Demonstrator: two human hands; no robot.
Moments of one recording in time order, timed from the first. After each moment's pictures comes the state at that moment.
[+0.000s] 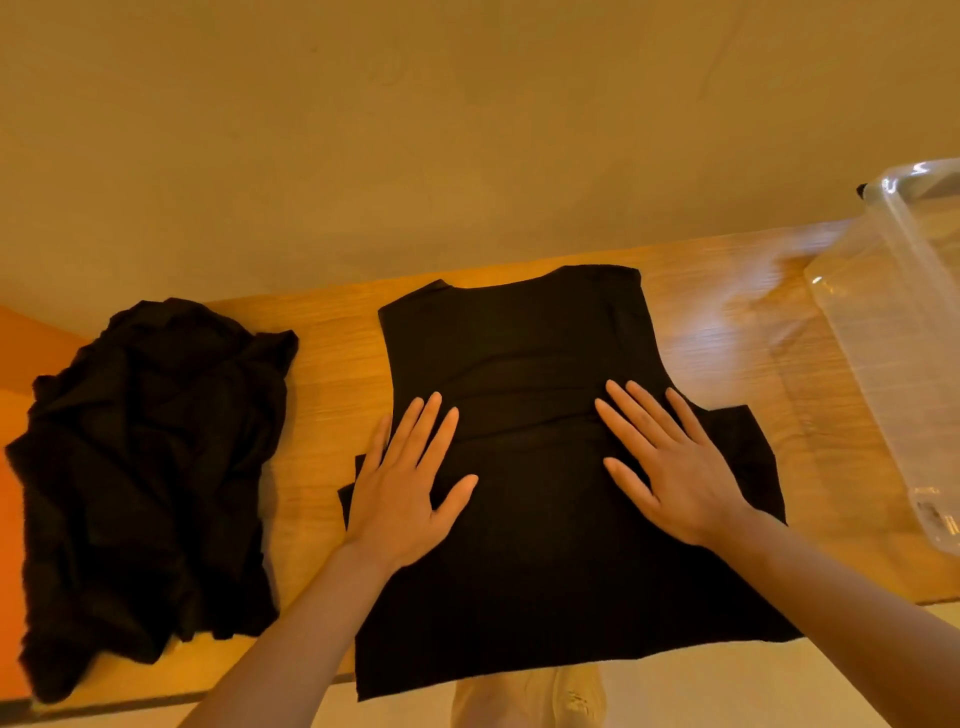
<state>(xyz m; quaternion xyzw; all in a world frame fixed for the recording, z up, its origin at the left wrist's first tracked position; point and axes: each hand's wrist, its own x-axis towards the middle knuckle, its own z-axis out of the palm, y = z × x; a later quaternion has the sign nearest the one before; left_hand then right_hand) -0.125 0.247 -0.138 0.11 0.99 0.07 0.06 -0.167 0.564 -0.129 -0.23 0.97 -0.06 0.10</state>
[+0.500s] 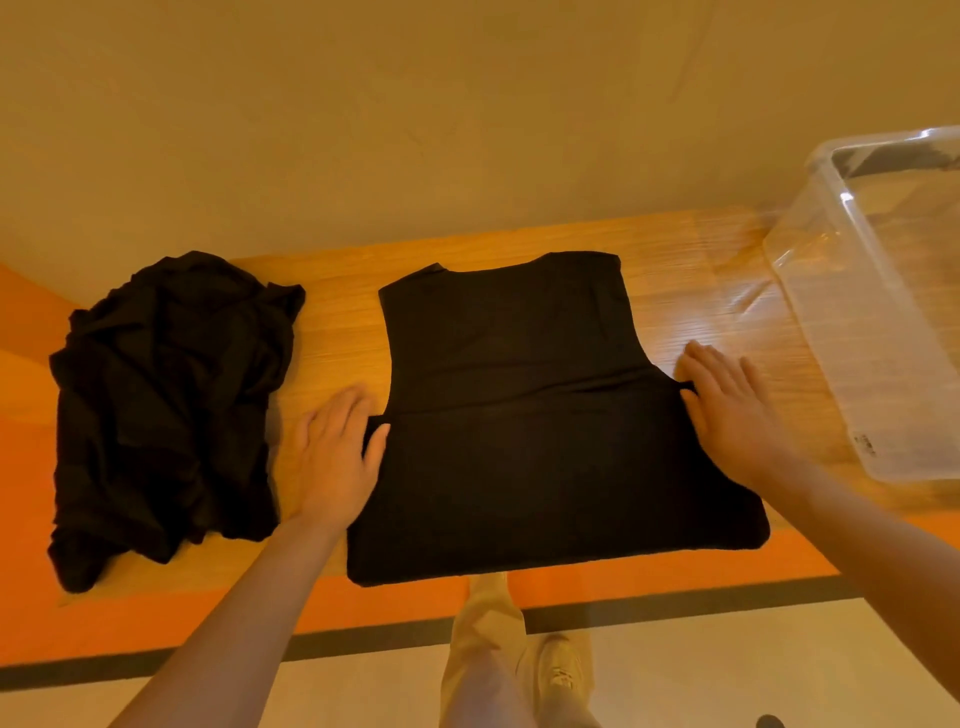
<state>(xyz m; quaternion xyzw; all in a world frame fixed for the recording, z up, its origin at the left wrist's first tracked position) -0.073 0.216 -0.125 -0.03 1.00 0.09 -0.03 -0.146 0.643 -0.127 -0.12 0.99 -0.10 0.04</state>
